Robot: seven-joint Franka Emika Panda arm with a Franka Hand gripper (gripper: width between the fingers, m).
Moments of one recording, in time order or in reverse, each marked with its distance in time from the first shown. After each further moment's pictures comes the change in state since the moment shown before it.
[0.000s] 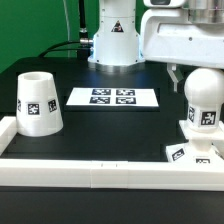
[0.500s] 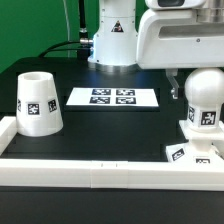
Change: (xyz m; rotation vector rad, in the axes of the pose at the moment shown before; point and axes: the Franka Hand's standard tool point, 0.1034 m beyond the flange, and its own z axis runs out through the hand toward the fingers) arm 0.001 0.000 0.000 0.003 0.000 -0.417
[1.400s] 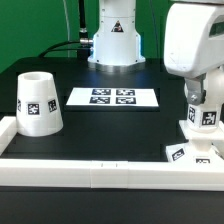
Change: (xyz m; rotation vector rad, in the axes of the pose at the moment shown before) arm 0.010 0.003 -0.006 -0.080 -0.021 -0.944
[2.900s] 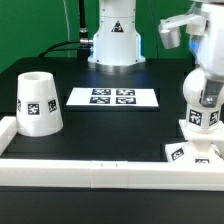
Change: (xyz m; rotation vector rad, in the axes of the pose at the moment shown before) arm -0.005 0.005 0.002 -0.026 -0.013 -0.343
